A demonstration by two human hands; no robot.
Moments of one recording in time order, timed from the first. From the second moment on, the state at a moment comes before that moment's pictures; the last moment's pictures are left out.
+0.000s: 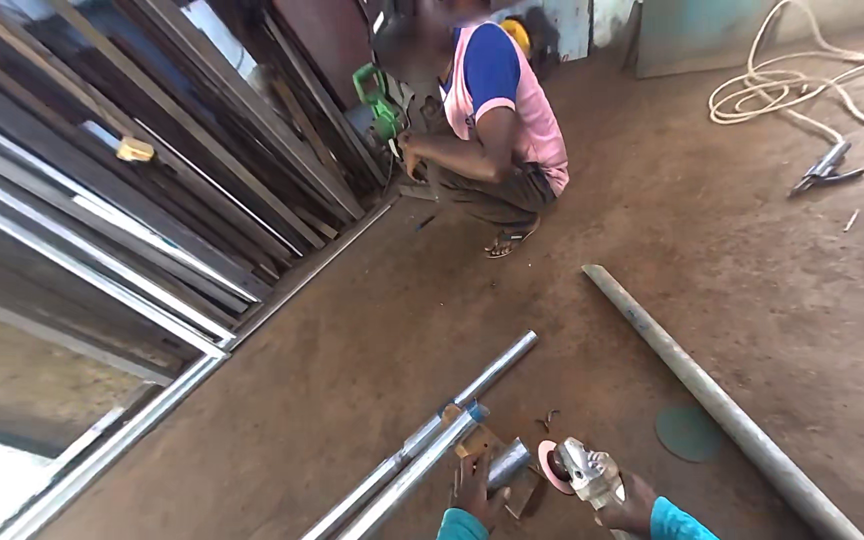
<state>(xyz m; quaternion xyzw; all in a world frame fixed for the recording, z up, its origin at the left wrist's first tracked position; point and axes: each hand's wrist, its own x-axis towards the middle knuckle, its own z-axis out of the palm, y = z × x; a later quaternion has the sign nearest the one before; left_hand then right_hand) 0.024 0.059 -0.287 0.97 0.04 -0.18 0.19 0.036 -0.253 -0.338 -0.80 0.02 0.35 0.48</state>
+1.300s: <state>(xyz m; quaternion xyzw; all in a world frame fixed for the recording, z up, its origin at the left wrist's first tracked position) 0.052 0.075 -0.284 0.95 0.01 -0.25 0.21 0.037 -0.252 -0.340 -0.79 0.05 0.36 0.50</state>
